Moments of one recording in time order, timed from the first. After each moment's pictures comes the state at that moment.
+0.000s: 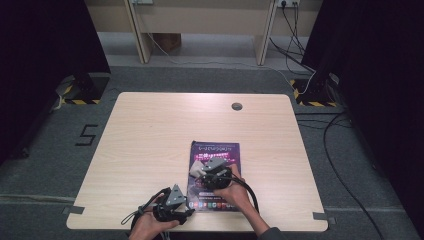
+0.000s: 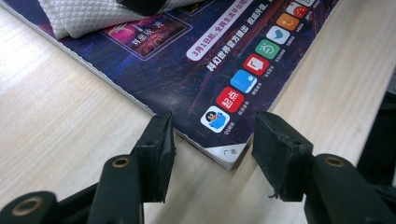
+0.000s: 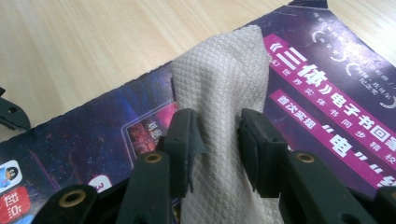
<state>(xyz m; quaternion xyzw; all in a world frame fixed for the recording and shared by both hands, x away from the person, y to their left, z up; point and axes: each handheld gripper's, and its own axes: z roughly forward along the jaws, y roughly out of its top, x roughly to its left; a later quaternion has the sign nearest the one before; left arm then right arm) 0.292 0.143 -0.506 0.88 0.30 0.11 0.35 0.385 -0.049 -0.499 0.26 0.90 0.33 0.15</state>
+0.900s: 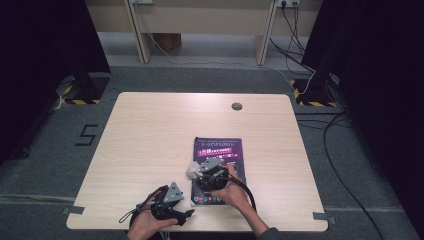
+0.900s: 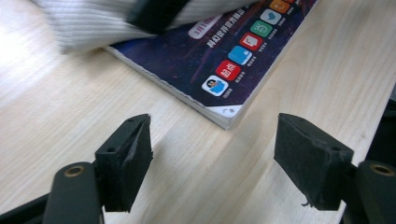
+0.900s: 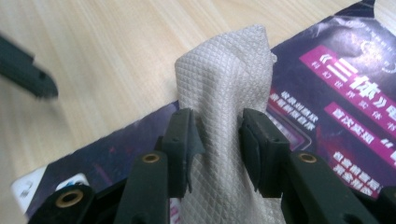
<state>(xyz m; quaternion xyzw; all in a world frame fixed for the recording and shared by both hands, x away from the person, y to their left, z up) 0.292 0.156 -0.500 0.87 0.32 0.11 0.36 0.381 -0.041 -0.499 0.24 0.90 0.34 0.13</state>
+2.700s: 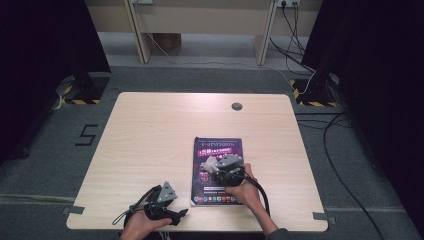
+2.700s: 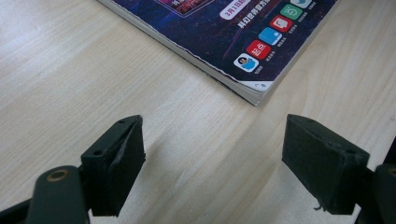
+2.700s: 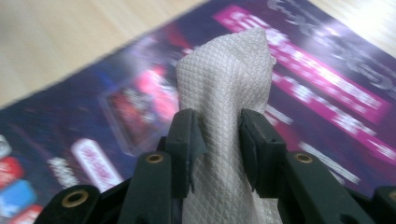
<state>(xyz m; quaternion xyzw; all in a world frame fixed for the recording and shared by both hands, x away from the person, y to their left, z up) 0.292 0.170 -0.501 0.87 0.33 0.12 0.34 0.387 -0.079 -0.499 0.30 0.88 0.33 0.16</state>
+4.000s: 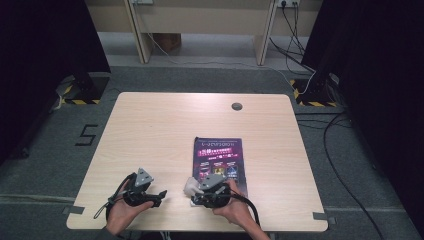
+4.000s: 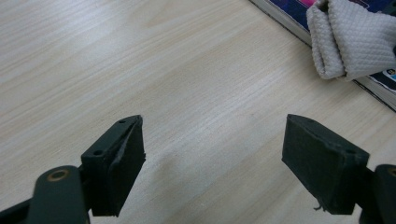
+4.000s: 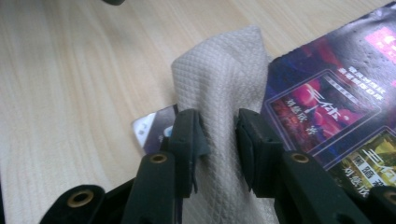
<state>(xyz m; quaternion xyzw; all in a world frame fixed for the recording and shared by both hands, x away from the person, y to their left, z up) 0.317 0.227 -0.495 0.82 0.43 0.18 0.32 0.331 -0.043 -0.499 0.21 0.91 0.35 0.11</state>
